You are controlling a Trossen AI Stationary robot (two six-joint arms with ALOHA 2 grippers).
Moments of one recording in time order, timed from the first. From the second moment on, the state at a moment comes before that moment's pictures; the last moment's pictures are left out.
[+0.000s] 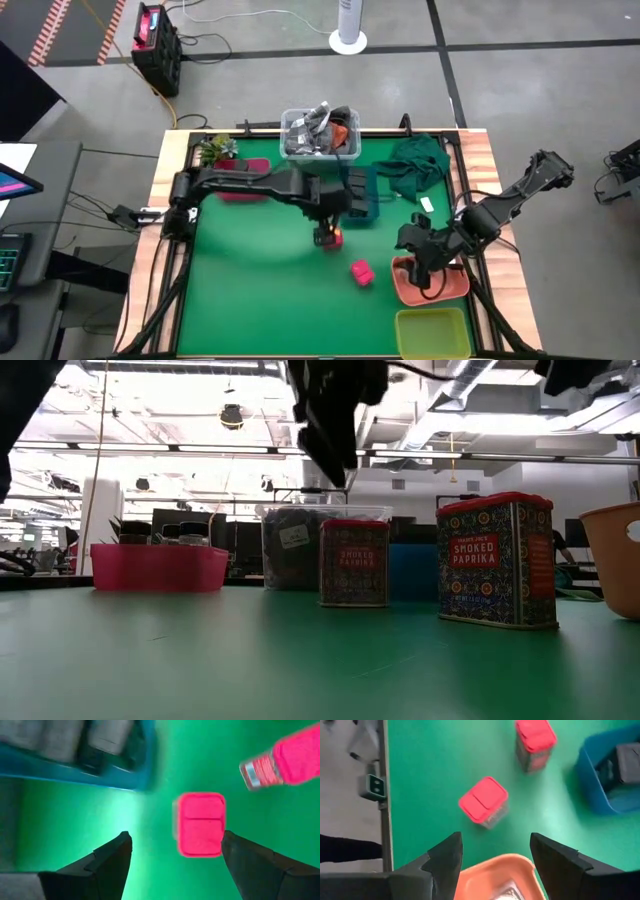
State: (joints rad) left arm -0.01 2.02 1.93 -1.06 -0.06 -0.12; right arm 0.58 1.19 1.12 -0.91 0.28 0.75
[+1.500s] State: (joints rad) left arm -0.03 1.46 1.67 -1.13 -0.52 -0.49; right arm 0.10 1.75 1.35 -0.57 -0.03 -0.08
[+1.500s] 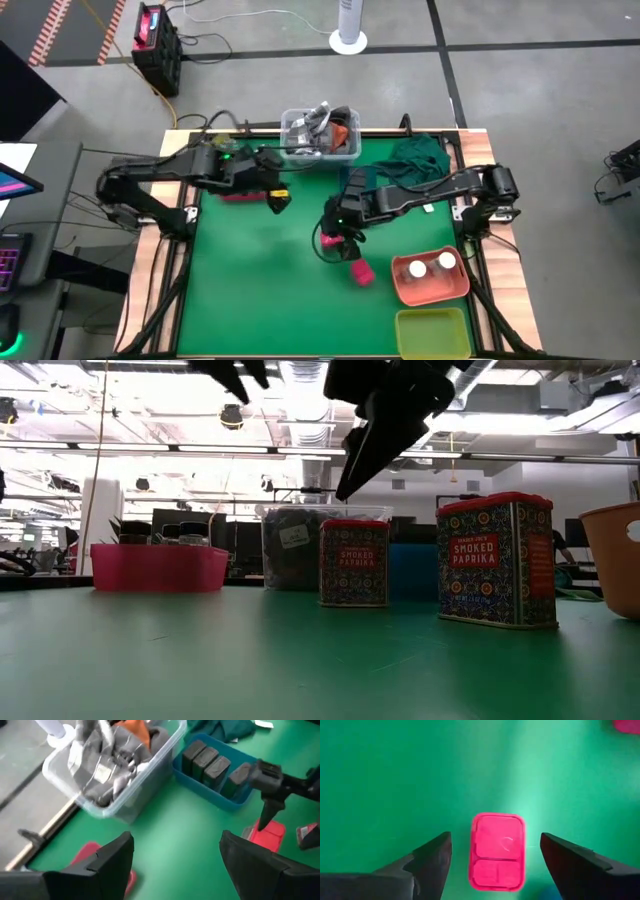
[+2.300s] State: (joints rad) left arm -0.04 1.00 1.25 -1.06 -0.55 -0.72; right arm 0.05 1.84 1.36 -0.55 -0.12 -0.14
